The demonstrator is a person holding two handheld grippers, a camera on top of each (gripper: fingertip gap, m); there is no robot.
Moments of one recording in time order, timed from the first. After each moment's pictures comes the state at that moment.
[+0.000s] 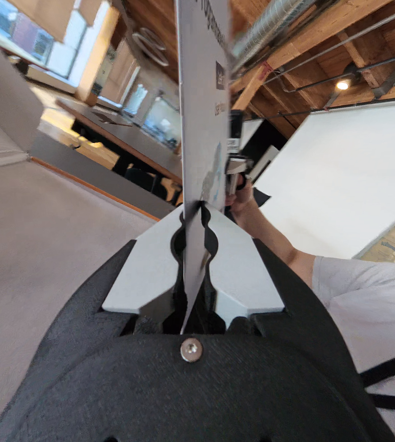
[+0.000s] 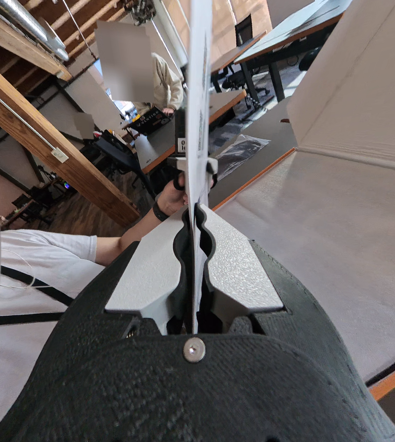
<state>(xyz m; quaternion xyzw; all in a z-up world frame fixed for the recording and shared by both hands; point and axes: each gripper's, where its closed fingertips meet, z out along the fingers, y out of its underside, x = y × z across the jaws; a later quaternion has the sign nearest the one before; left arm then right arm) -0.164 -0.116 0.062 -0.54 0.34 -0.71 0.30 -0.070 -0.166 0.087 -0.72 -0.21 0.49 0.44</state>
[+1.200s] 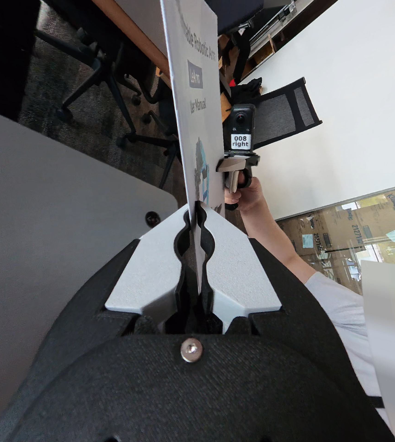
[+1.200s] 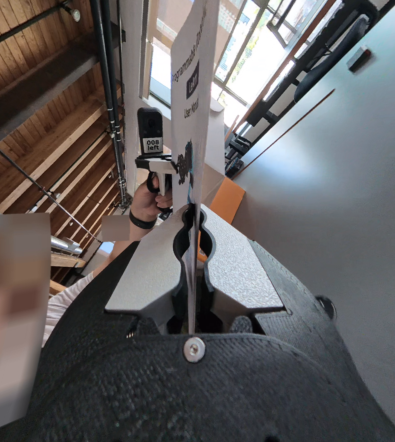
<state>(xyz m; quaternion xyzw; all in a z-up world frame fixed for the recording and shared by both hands) 0.312 -0.204 0.044 -0.66 0.50 -0.56 0.01 0.388 -0.280 0.010 -0.64 0.15 0.53 0.53</state>
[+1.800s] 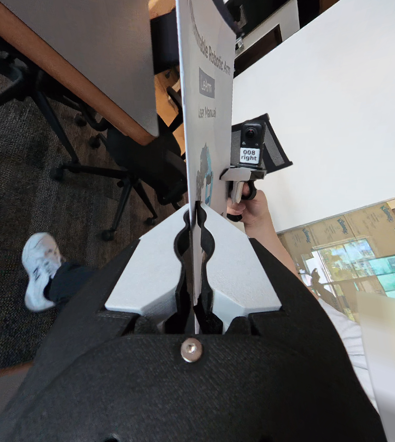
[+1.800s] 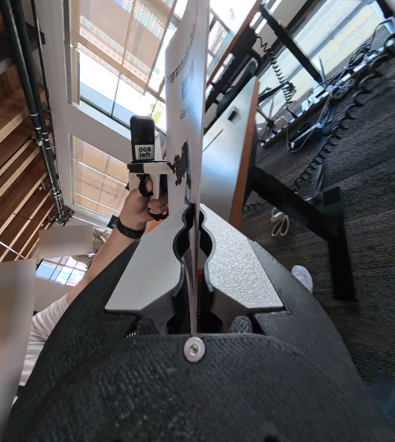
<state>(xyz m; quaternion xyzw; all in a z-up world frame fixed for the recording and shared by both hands) 0.540 -0.327 0.015 -0.62 0.45 -0.64 -0.03 0.606 -0.416 0.003 -0.71 0.22 0.43 0.52</state>
